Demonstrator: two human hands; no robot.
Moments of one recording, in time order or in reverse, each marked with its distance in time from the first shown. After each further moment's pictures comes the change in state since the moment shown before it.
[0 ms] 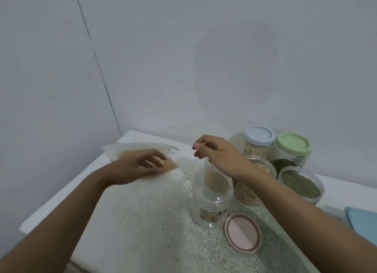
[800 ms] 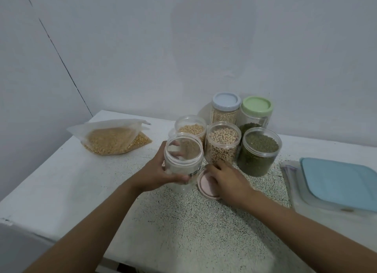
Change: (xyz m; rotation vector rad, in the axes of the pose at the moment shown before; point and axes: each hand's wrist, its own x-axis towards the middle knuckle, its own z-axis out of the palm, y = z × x) left_hand 0.025 0.026 0.157 -0.370 -0.054 0.079; right_hand -0.118 0.146 0.019 -0.789 -0.008 0.055
